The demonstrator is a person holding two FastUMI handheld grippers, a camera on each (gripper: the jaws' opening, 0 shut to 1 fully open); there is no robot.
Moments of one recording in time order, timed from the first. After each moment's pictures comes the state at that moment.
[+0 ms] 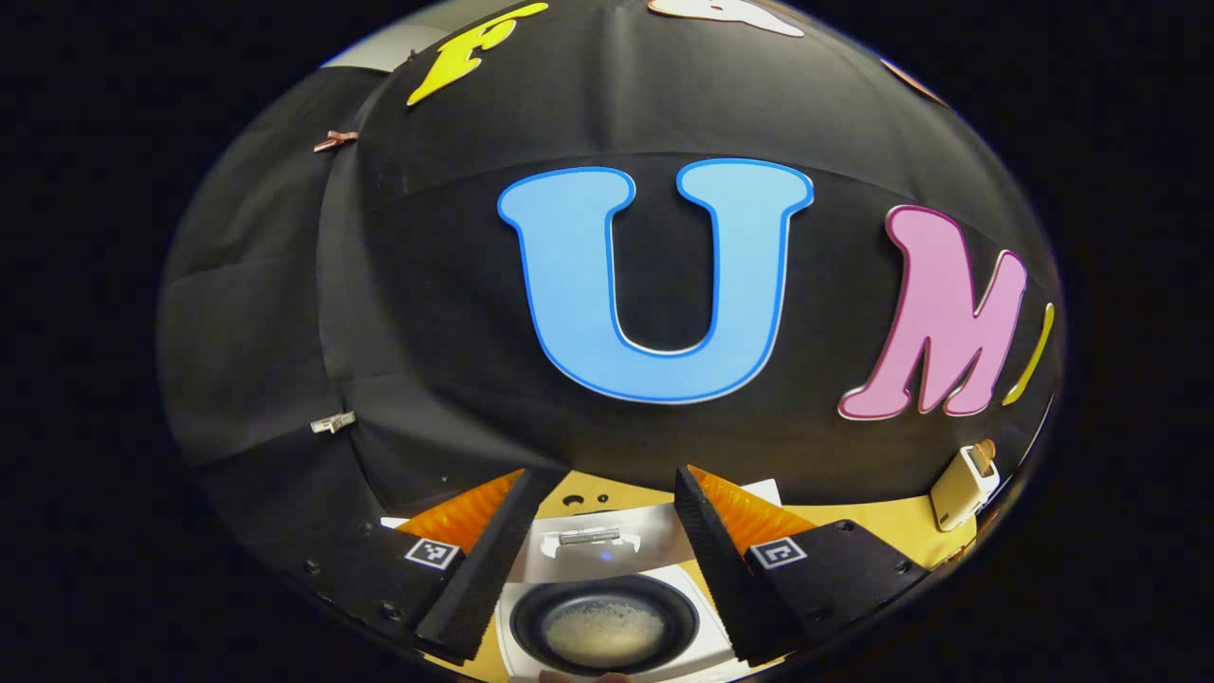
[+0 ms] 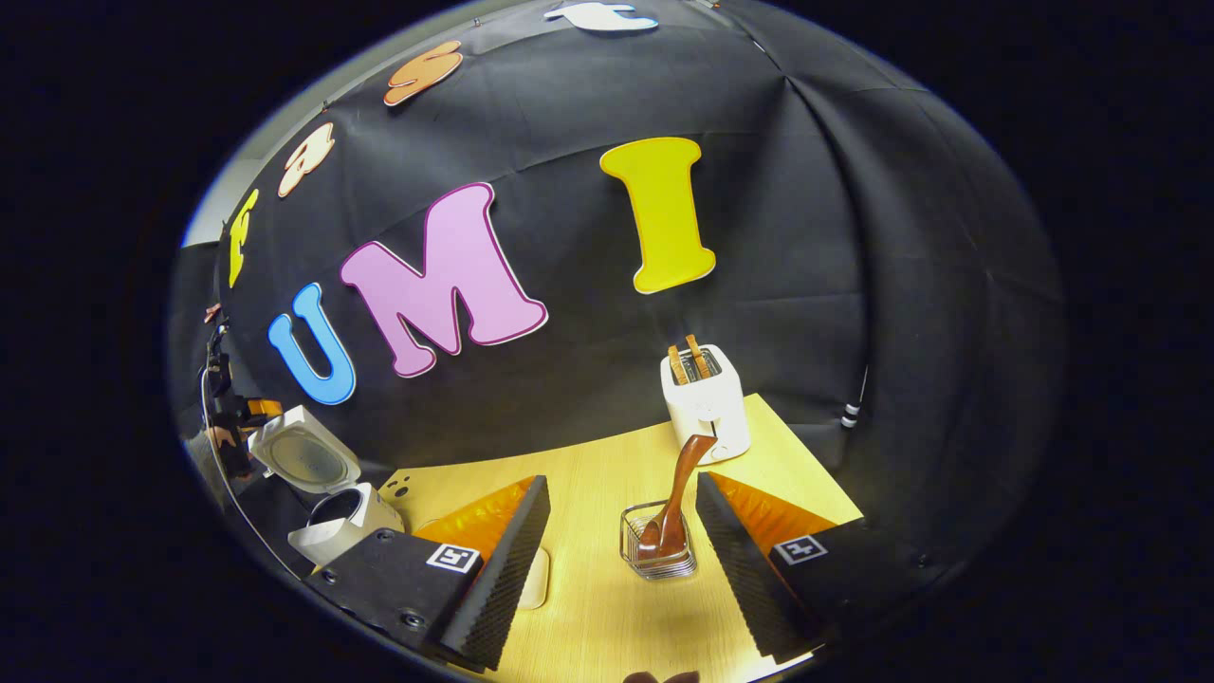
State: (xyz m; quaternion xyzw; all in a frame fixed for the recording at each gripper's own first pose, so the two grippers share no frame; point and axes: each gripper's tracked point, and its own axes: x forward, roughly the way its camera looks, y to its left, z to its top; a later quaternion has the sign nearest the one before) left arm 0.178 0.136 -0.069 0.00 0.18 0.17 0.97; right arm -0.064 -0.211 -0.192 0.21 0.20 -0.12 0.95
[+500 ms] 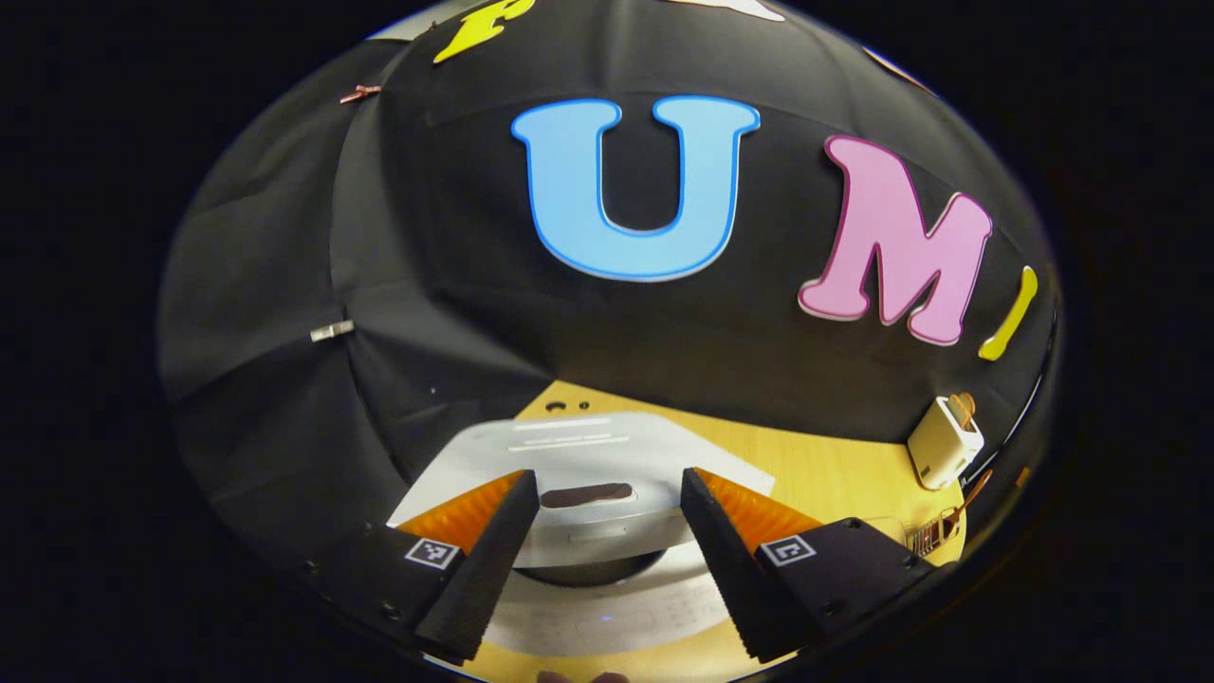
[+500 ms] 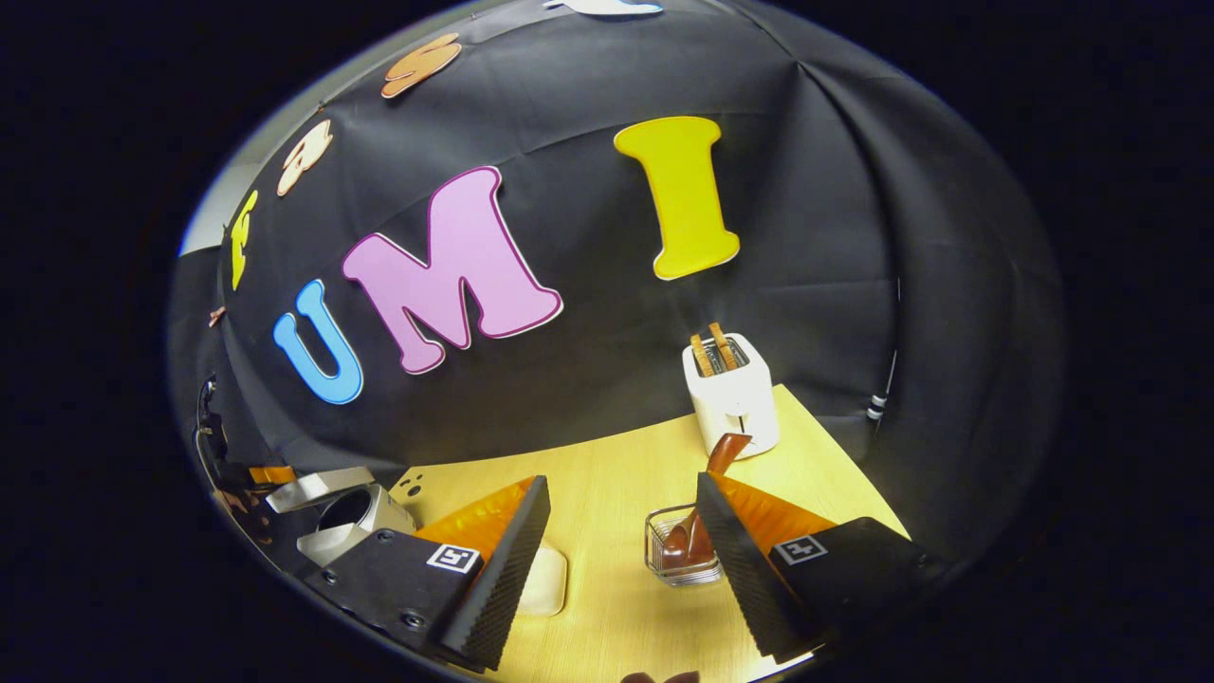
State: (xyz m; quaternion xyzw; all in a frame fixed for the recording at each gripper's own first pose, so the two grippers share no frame) left arm 0.080 0.086 -0.179 -0.03 0.27 0.15 0.95; right arm -0.026 -0.192 -0.204 0.22 0.22 -0.10 0.95
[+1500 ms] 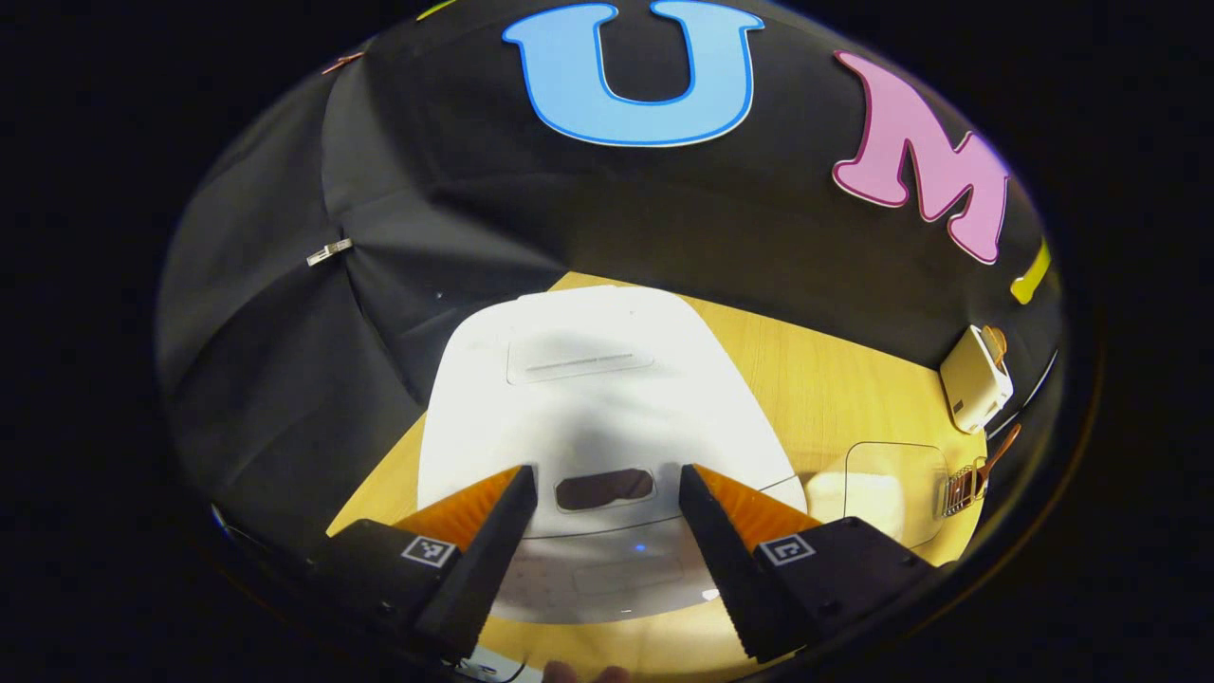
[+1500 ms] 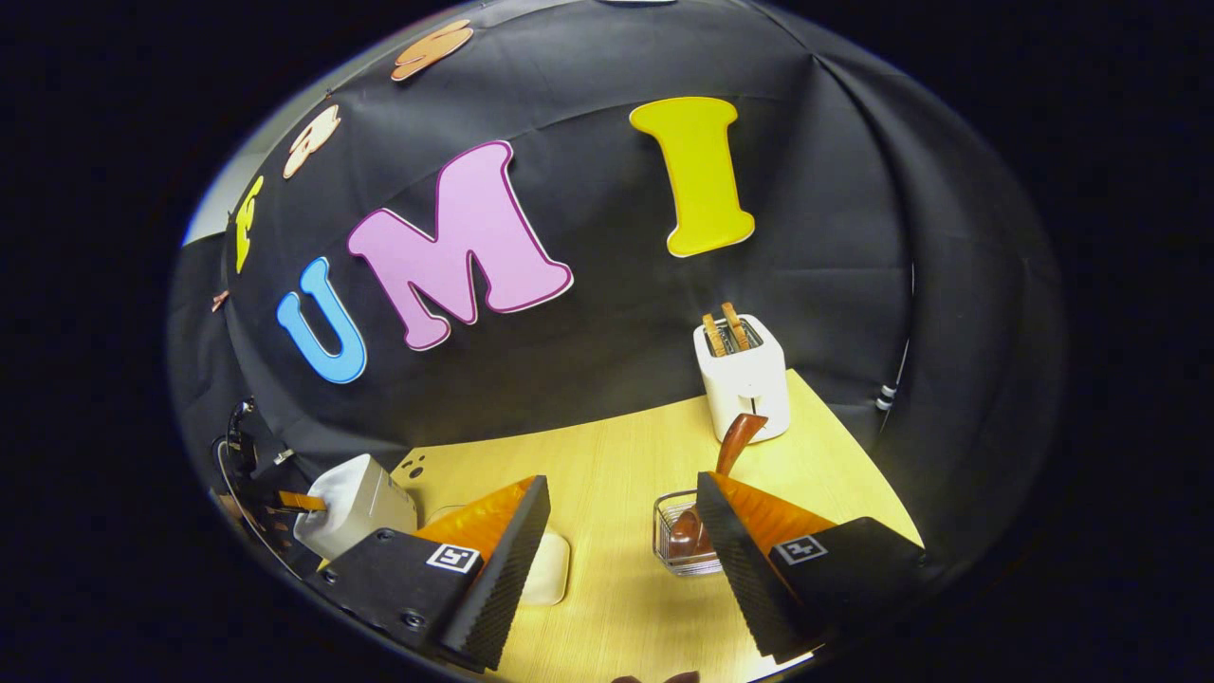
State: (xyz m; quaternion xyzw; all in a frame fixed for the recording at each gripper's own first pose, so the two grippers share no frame) left arm 0.054 0.081 -0.261 -0.04 0.39 0.18 0.90; right arm -0.027 -0.175 -0.220 0.22 0.24 -0.08 0.94
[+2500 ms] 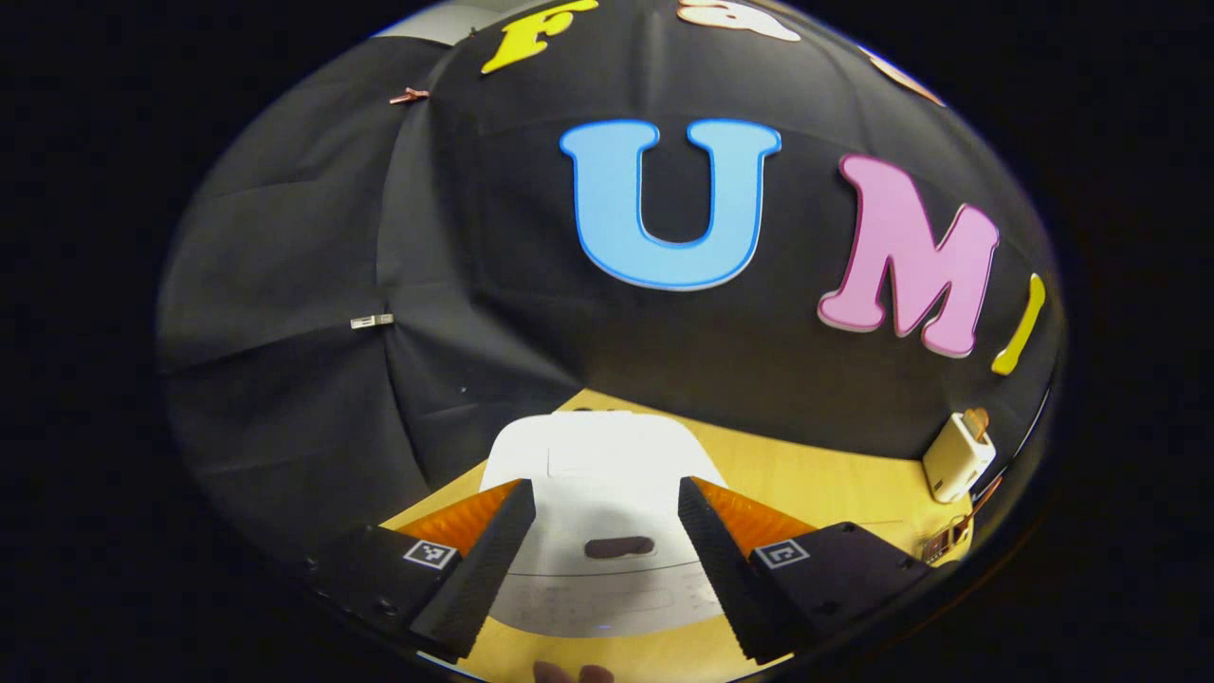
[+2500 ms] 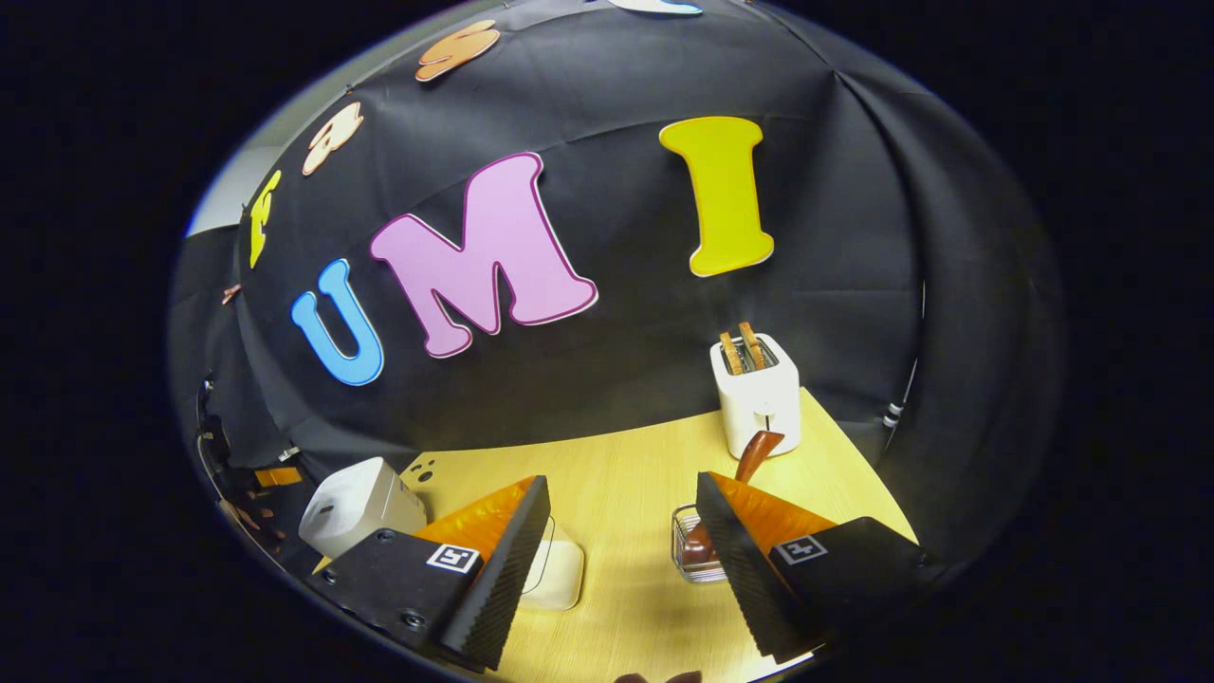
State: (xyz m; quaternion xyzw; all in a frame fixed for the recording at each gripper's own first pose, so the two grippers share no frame) left arm 0.052 0.087 -0.156 -0.05 0.18 0.19 0.96; right arm -0.024 -0.159 -0.190 0.20 0.22 -0.07 0.95
